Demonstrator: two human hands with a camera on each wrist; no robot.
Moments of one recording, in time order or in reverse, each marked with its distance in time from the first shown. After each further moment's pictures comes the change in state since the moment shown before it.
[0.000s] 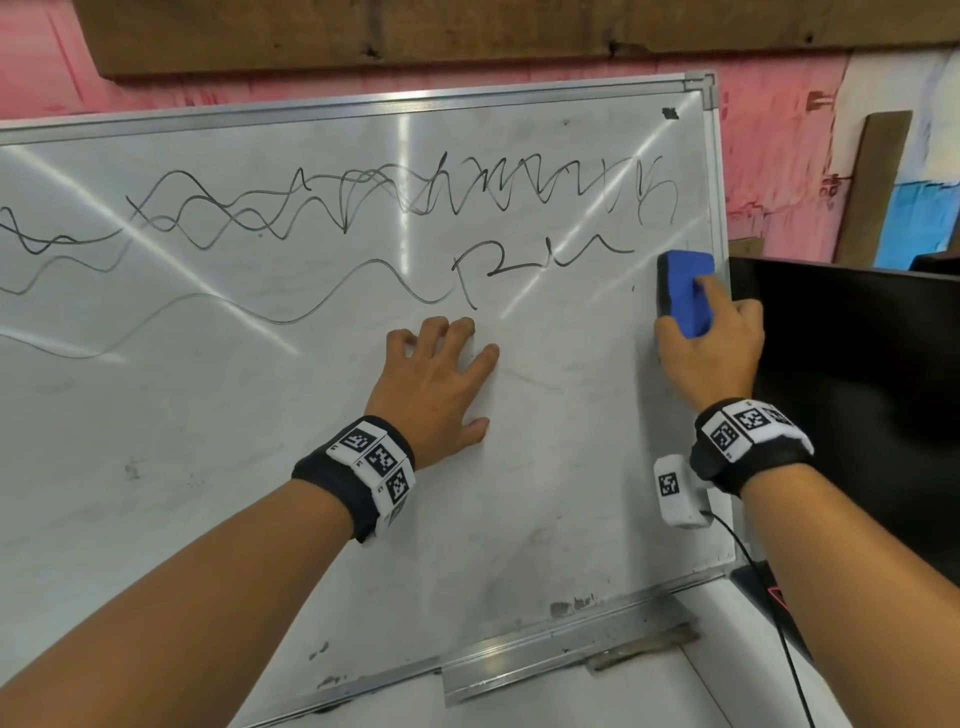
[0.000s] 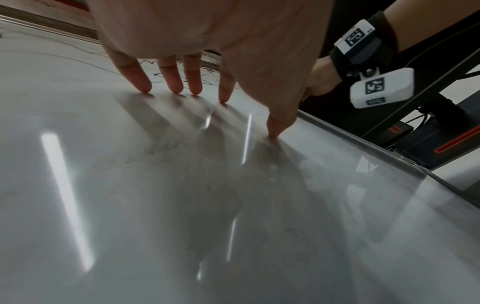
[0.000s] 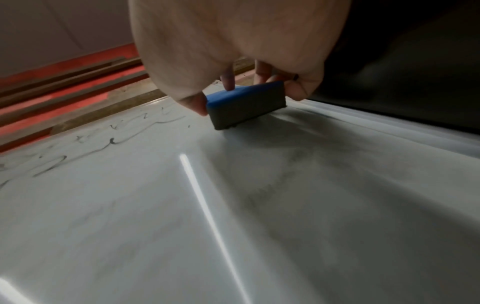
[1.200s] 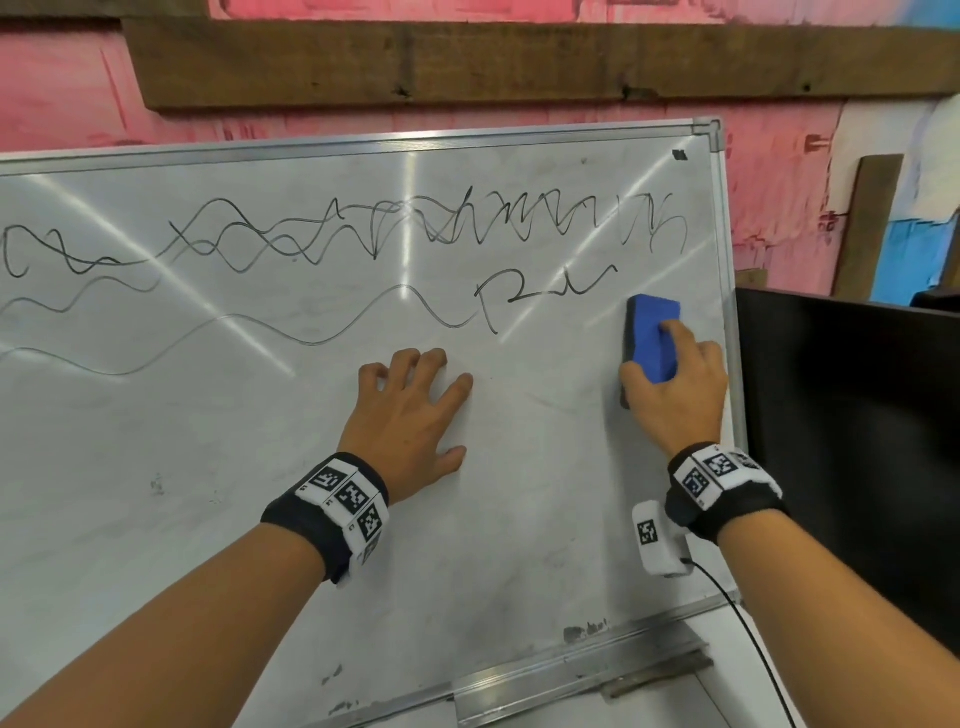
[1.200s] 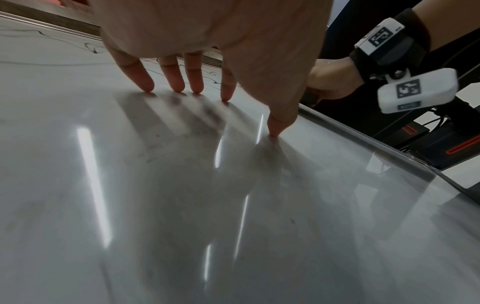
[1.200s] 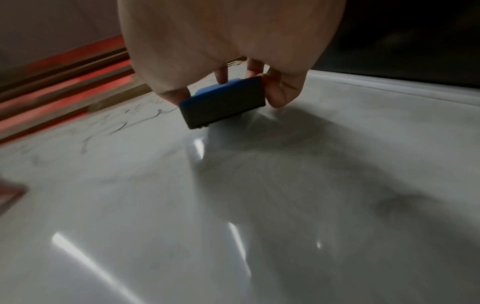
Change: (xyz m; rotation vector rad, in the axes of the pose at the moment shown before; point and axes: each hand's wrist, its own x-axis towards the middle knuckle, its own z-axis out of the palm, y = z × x) left_hand -0.035 -0.032 0.000 -0.030 0.007 -0.067; right_hand -0.046 -0.038 0.010 0.010 -0.083 -0.046
